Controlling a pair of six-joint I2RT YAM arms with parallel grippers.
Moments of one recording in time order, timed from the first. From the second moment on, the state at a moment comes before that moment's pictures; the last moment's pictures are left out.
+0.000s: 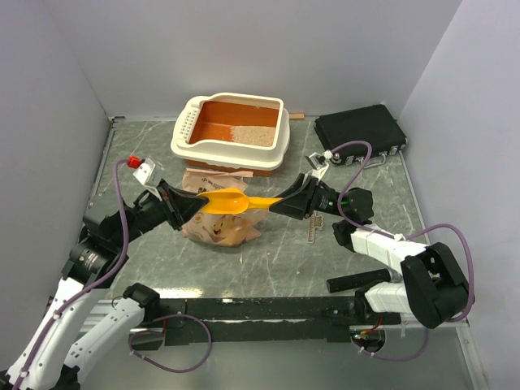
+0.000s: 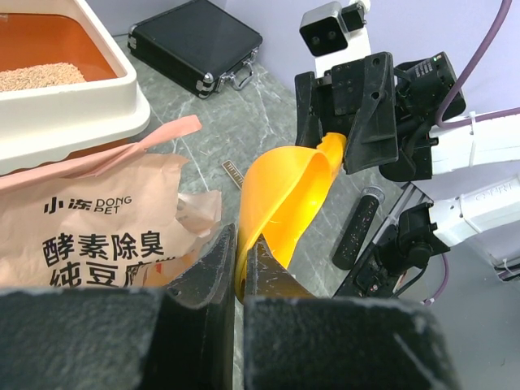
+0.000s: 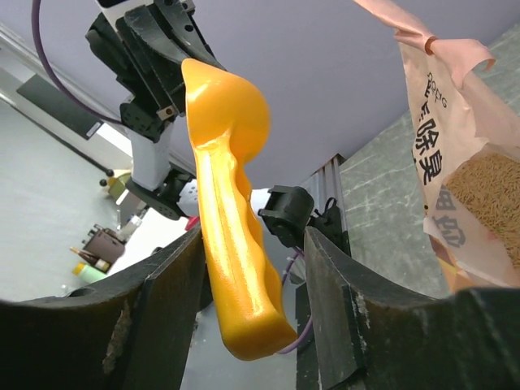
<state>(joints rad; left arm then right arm) -0.45 0.61 0.91 -0.34 0.44 -0.37 0.43 1.27 0.50 1.25 -0.96 1.27</state>
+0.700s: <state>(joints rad) -0.44 0.61 0.87 -0.34 0.41 -0.42 0.43 1.24 0.49 1.32 -0.97 1.27</state>
